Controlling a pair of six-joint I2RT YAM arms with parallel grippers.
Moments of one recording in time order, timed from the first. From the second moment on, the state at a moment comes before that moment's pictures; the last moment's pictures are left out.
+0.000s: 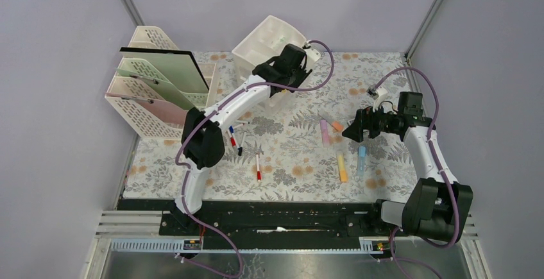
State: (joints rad) left arm -0.71 2.12 2.05 -0.61 -0.17 0.23; right arm -0.18 1.25 0.87 -0.61 -0.90 -0.36
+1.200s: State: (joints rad) left arm -0.42 1.21 1.10 -0.12 0.08 -0.41; right arm -0.13 1.46 1.02 -0.71 -0.78 -0.60
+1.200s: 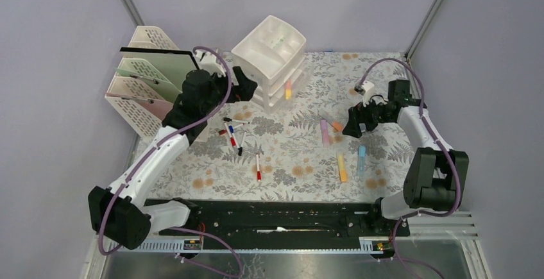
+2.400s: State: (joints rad) left arm -0.39 1.07 0.91 -0.13 0.07 -0.60; right arm 0.19 1.90 1.23 -0.54 -0.29 -0.54
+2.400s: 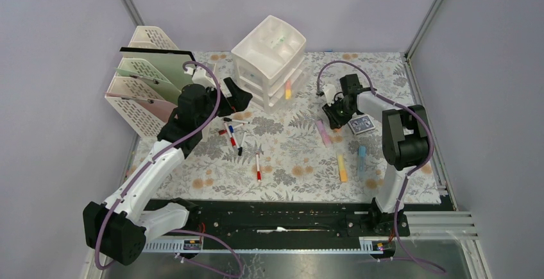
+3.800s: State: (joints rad) left arm -0.35 1.10 0.85 0.01 0.23 -0.87; right arm 0.28 1.81 1.40 -0.12 -0.57 0.61
